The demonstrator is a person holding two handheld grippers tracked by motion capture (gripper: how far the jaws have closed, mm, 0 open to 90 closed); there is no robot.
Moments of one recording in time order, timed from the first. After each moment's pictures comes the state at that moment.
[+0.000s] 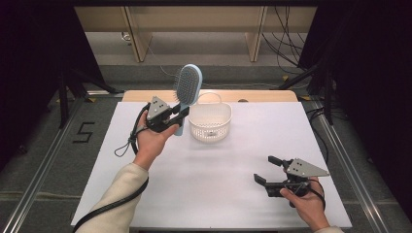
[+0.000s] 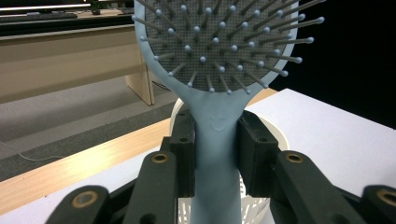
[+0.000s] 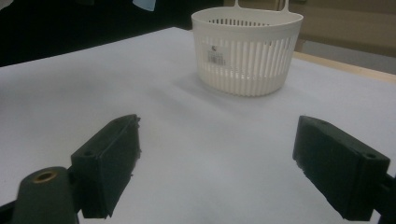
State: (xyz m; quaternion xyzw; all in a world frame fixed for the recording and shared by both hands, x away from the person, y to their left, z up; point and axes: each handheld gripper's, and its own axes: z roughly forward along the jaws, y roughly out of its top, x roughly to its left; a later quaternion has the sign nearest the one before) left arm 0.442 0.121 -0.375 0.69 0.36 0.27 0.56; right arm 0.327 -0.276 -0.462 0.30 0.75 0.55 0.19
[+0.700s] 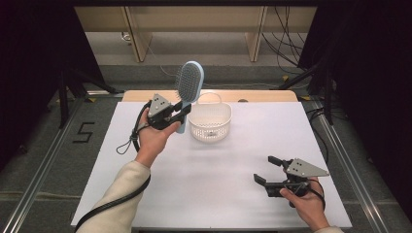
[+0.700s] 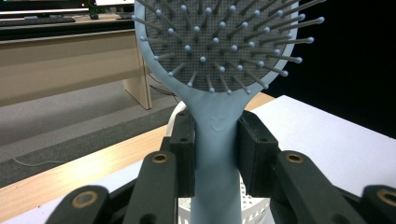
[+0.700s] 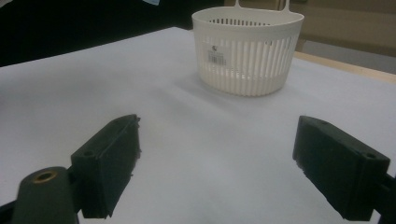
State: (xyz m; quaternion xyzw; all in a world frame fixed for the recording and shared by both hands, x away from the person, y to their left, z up) left arm 0.446 0.116 -0.369 0.69 0.36 0.27 0.57; right arm 0.327 -0.276 -0.462 0.30 0.76 0.55 0.19
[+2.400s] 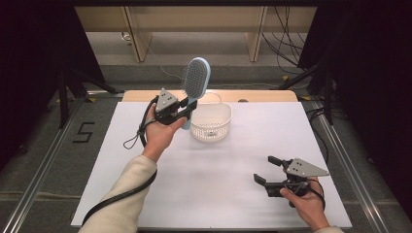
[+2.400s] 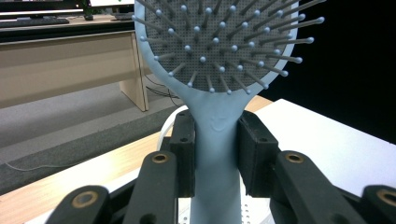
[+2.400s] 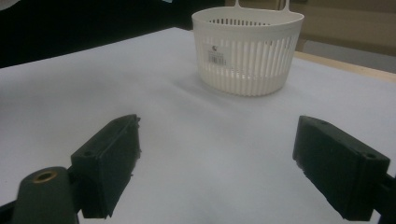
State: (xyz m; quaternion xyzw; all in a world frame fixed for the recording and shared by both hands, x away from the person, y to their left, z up) left arm 0.459 0.101 -0.366 0.69 0.35 0.27 0.57; right arm 0.327 -0.277 -0.462 0.30 0.76 0.55 0.19
